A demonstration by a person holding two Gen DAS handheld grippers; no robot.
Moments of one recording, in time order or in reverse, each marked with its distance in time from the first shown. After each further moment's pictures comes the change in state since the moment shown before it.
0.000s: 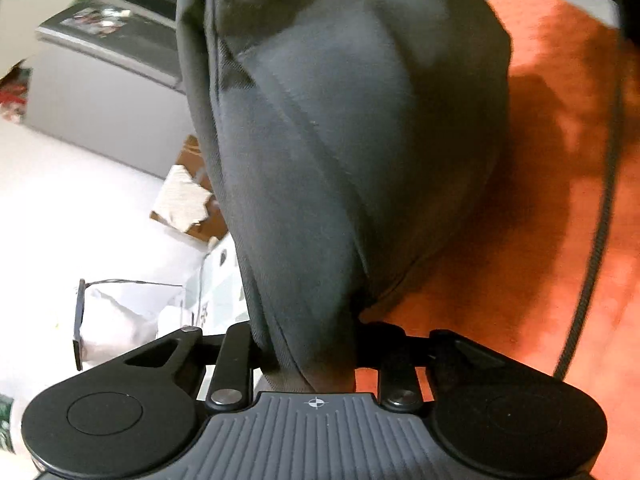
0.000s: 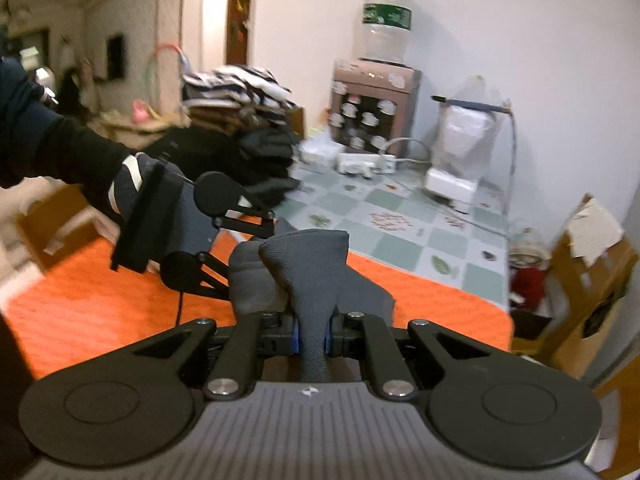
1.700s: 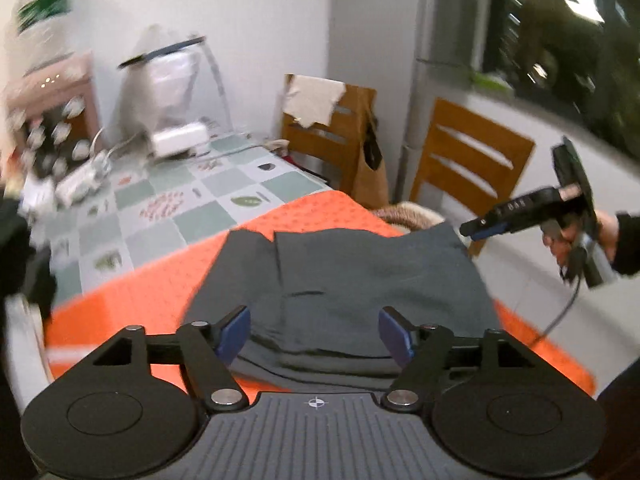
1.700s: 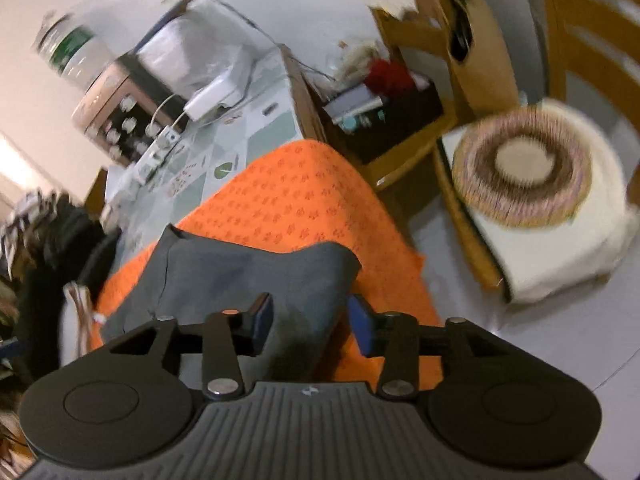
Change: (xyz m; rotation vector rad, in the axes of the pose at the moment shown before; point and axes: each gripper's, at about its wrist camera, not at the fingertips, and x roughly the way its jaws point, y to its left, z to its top) left arm -0.056 0.031 0.047 -1.340 0.027 -0.005; right arm 0.048 -0.255 -0.188 0.848 0.087 -0.152
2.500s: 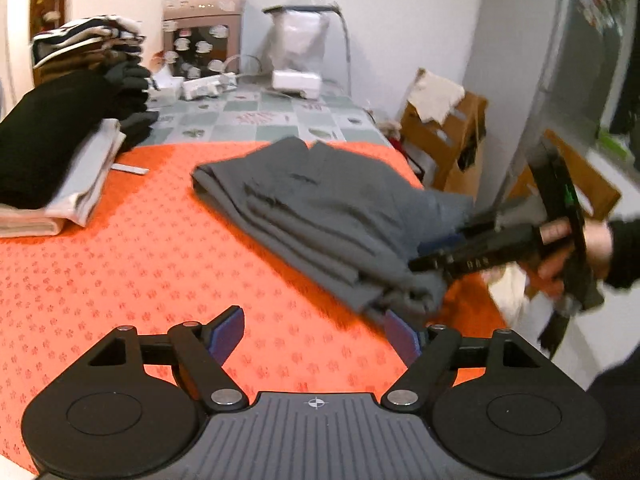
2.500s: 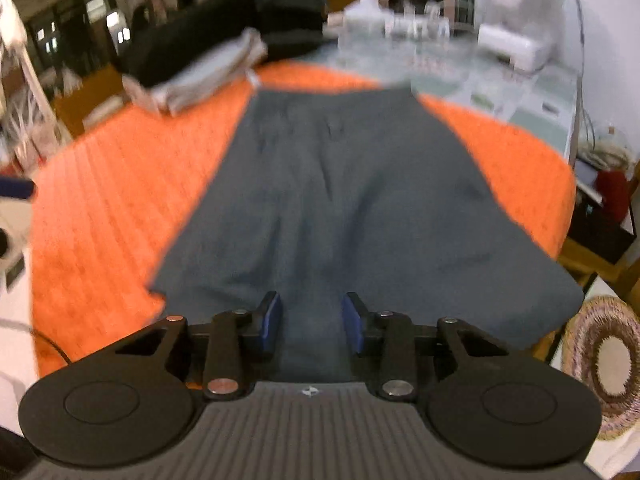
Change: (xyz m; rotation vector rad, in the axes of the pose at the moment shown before) left arm -0.014 -0.177 -0.098 -0.350 0.009 0.363; right arm 0.038 0.095 -0.056 -0.923 0.319 0.282
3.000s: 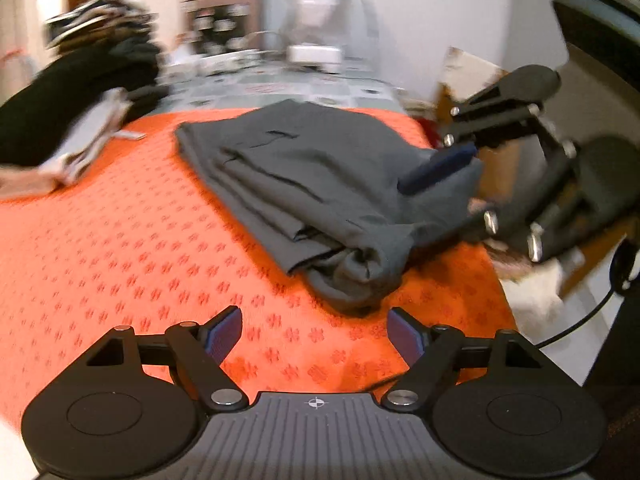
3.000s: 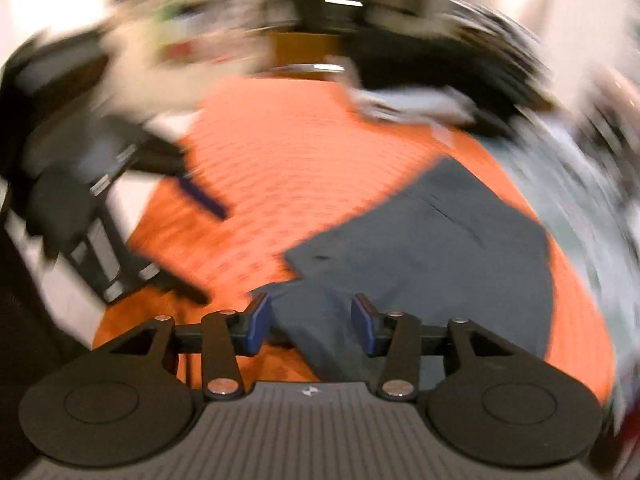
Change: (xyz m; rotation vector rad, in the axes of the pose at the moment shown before) left arm 0.045 -0.090 -0.032 -0.109 0.020 0.198; right arm -0.059 0.042 0.004 -0.780 -0.045 0.343
